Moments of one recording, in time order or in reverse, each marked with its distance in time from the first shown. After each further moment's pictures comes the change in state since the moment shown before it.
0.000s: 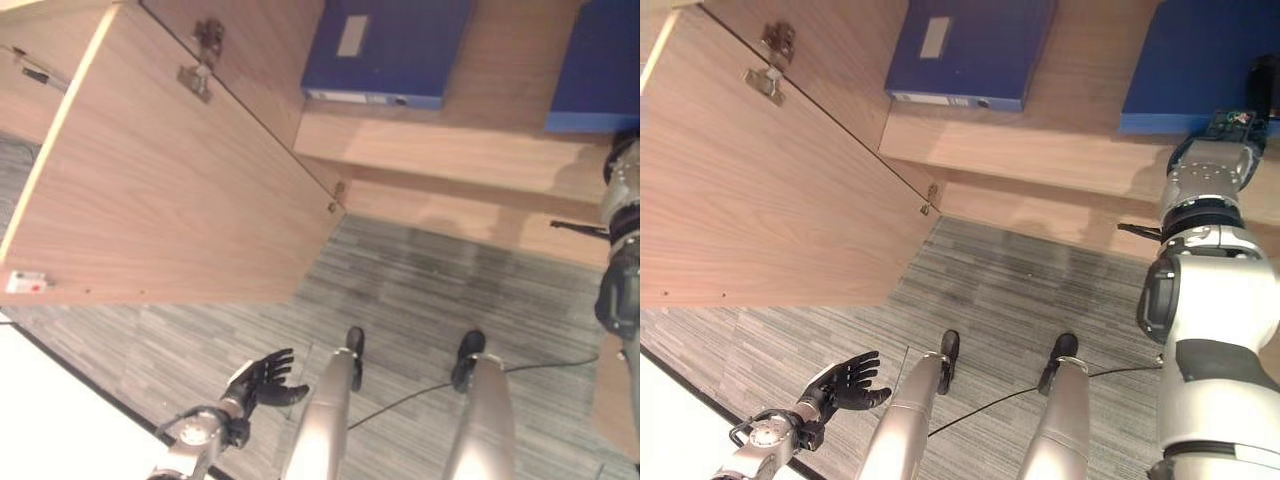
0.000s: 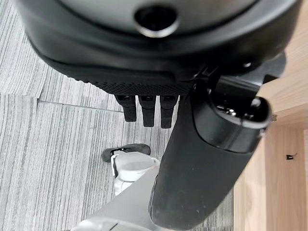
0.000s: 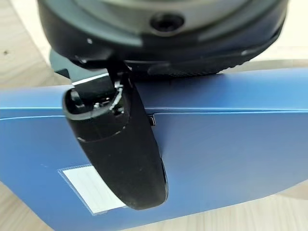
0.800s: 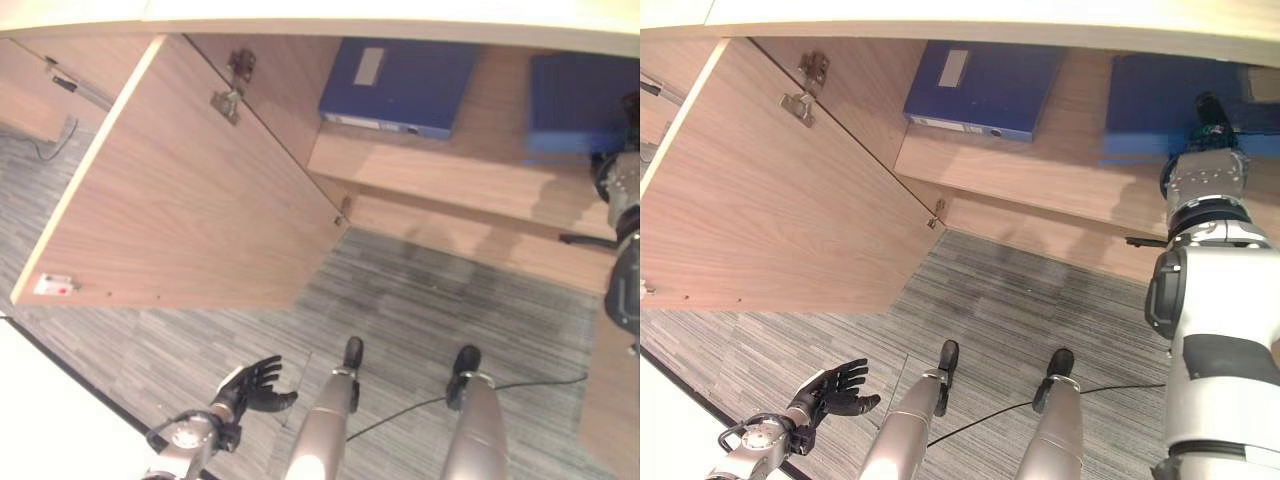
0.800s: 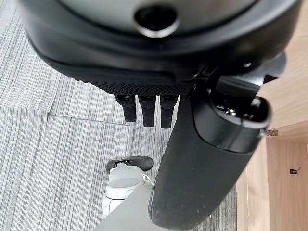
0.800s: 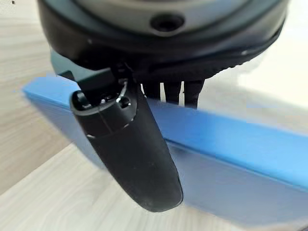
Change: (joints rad) left arm -0.009 -0.004 -0.001 0.071 0.039 0.005 0.017; right arm -0.049 -0.023 0.056 0.186 -0.150 0.208 -0.083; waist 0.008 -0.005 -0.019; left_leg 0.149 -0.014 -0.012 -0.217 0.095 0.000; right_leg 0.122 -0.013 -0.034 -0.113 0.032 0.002
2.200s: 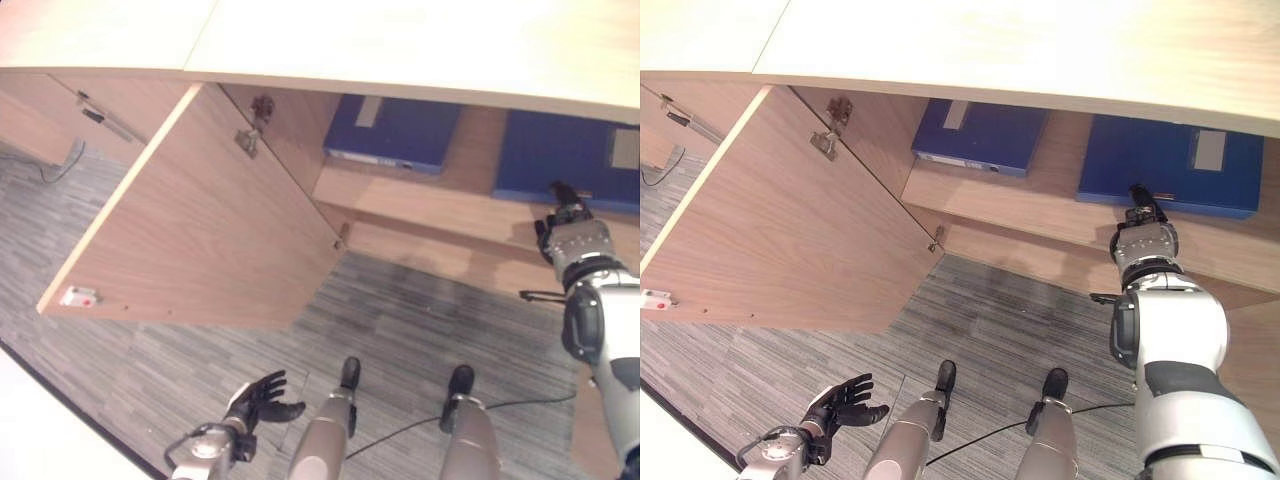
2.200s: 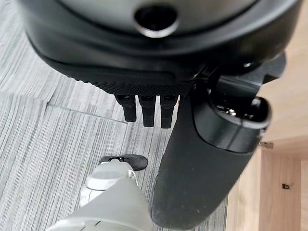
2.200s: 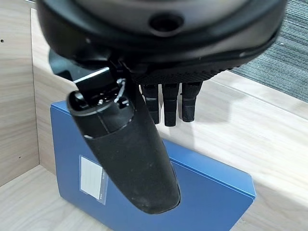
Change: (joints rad) left arm -0.010 -0.125 -0.021 0.126 -0.042 -0.004 0.059; right arm 0.241 0.122 -0.083 -0.020 -0.079 0.001 0.011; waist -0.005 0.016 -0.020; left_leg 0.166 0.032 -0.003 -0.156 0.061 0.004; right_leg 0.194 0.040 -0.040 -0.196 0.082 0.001
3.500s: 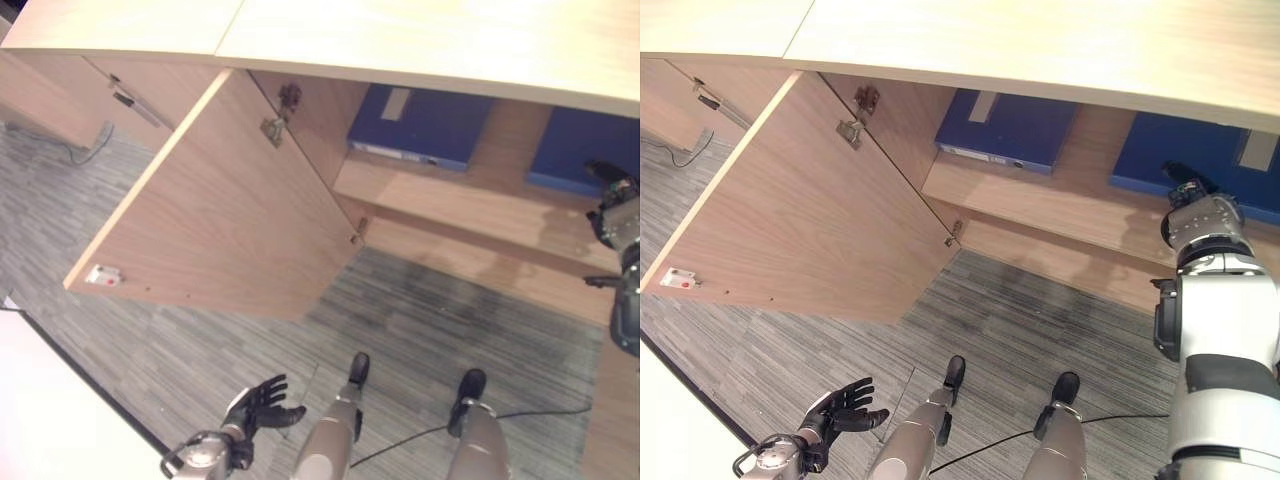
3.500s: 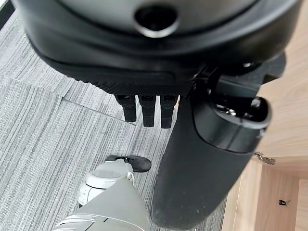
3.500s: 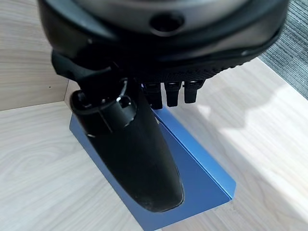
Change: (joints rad) left arm 0.049 0.008 0.065 -0.027 -0.001 -0.014 -0.058; right arm -0.086 -0.178 0.154 0.018 -0.213 0.165 0.066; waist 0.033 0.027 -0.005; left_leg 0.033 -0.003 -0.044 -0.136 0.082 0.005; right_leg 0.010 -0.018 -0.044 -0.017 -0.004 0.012
